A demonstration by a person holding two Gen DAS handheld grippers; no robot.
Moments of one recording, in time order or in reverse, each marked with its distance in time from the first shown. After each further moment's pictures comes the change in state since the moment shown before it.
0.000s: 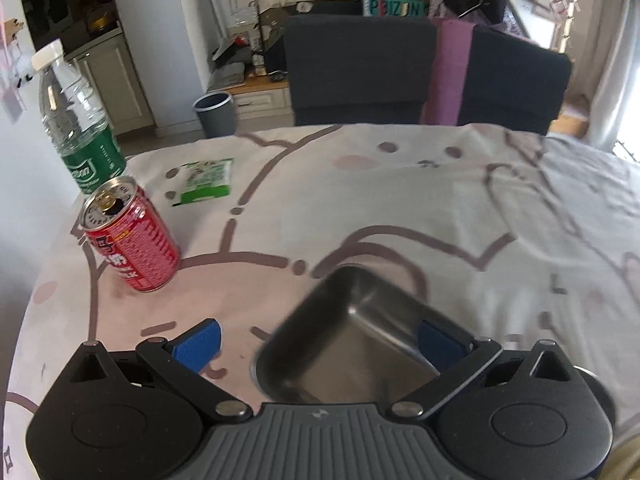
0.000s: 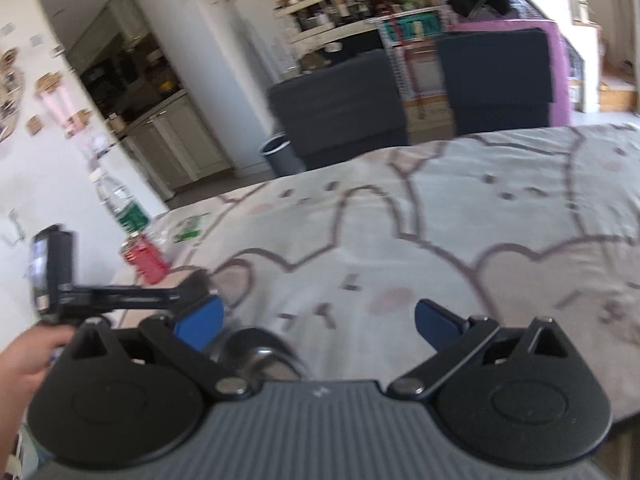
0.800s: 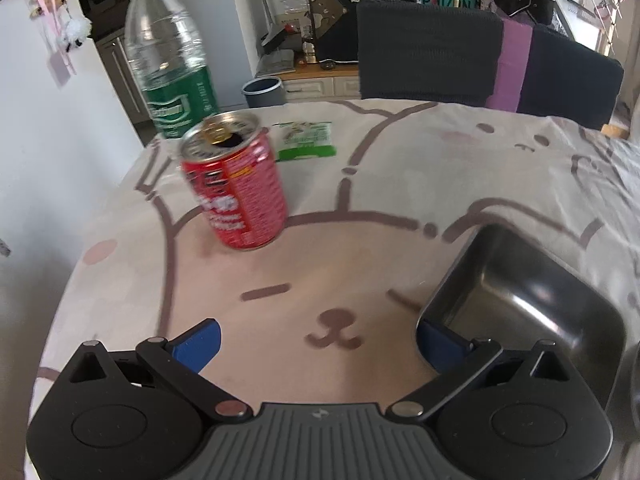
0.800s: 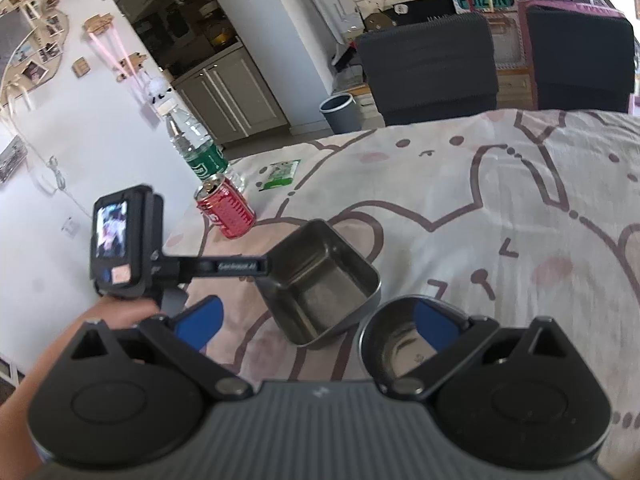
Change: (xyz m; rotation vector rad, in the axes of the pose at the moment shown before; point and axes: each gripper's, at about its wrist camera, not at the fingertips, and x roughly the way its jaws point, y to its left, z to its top) left arm 0.012 0.077 -0.032 -0.055 0.014 0.107; right arm 0.065 0.112 -0.022 -0.037 0.108 0.084
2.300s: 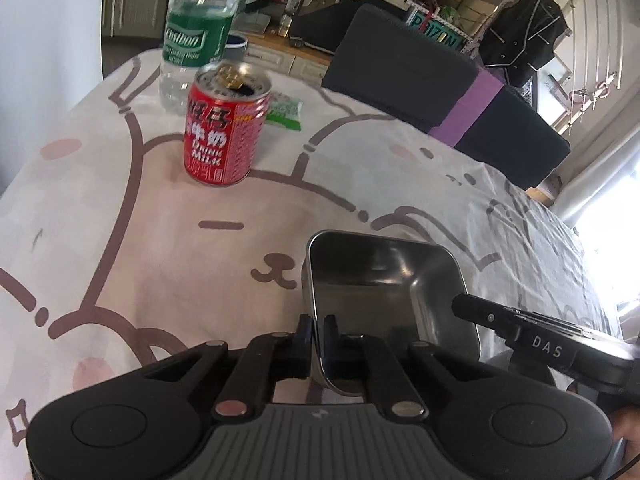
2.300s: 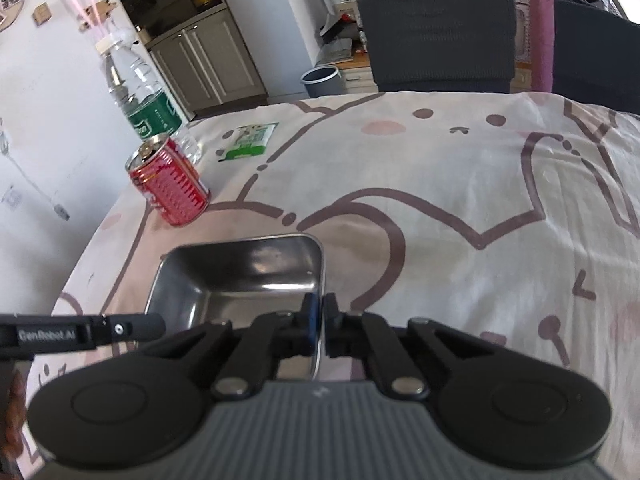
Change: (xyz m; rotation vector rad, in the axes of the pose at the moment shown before) left arm -0.035 0.042 -0.021 -0.274 0.064 -0.378; right arm 0.122 0.011 0.024 -0.075 0.067 -0.092
